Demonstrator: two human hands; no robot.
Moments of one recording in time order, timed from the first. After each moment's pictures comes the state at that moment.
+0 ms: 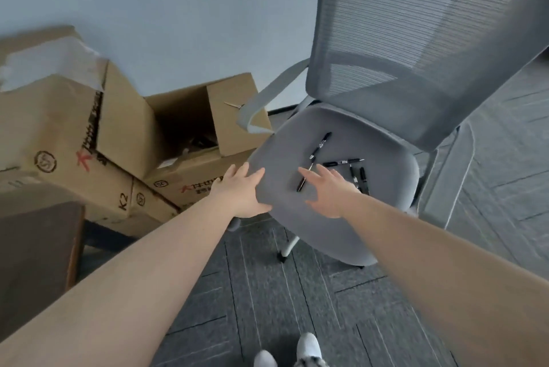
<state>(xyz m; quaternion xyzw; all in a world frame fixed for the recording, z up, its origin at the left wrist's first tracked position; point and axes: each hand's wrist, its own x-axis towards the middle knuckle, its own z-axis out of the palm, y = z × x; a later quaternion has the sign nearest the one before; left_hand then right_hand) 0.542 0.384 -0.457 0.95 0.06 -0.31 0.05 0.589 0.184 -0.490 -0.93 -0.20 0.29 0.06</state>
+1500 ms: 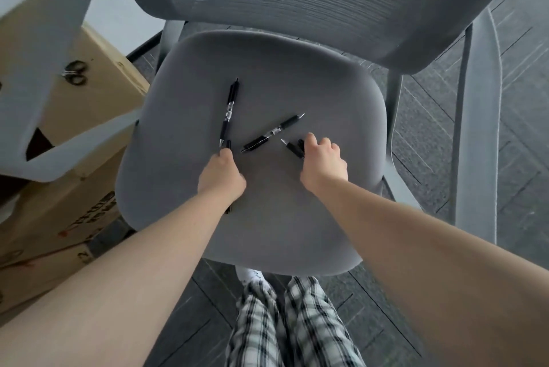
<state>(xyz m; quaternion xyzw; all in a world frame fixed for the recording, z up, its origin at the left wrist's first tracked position) 0.751 0.271 -0.708 0.93 0.07 -0.33 0.14 0.728 0.101 -0.706 -0.92 0.20 0.30 0.14</state>
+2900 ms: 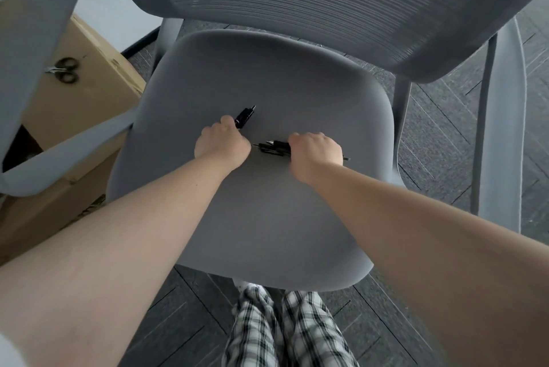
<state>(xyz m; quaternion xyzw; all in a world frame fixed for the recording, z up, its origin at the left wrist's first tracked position) 0.818 0.257 -0.718 0.95 0.03 -0.27 0.13 0.769 0.105 -0.711 -0.96 0.06 0.28 0.07</state>
